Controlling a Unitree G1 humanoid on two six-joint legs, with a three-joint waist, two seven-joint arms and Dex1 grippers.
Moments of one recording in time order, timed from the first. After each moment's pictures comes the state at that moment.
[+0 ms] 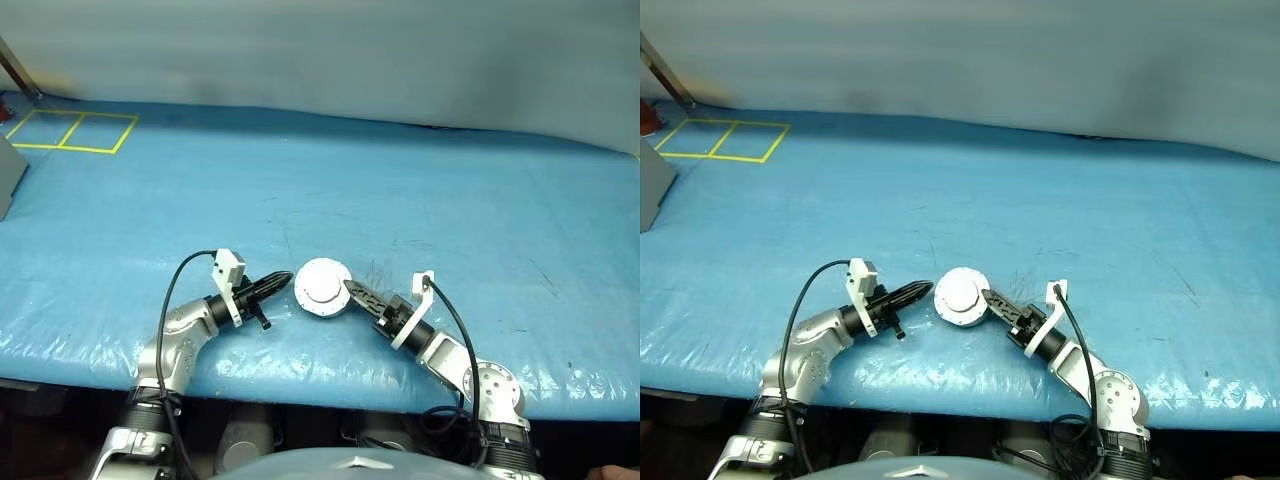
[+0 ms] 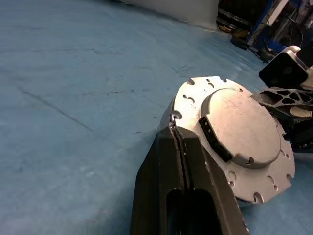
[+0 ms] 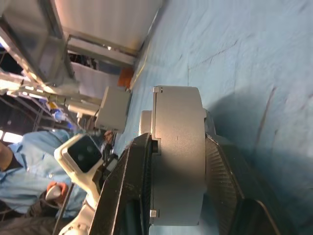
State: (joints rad) left arm -0.09 0.28 0.00 0.11 -0.49 0.30 -0.89; right arm 0.01 -0.07 -0.26 -0.06 1.04 0.89 0.47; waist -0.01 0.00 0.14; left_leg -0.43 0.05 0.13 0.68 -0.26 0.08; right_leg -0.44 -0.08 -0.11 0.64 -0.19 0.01
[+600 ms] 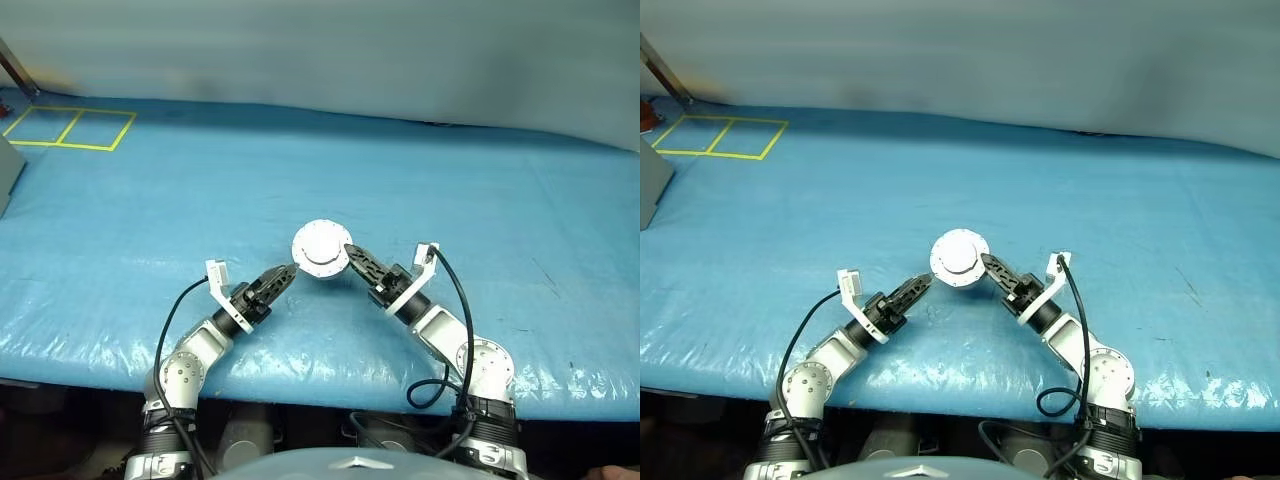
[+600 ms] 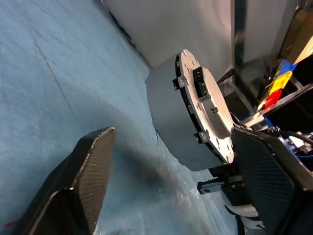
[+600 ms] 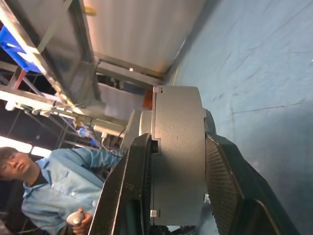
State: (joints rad) left arm -0.03 0.08 0.16 0.02 -0.88 0.62 -0.73; right arm -0.10 0.00 -0.26 -0.10 1.15 0.92 0.39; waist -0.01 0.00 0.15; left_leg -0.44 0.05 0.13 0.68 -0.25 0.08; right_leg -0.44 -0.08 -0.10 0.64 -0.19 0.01
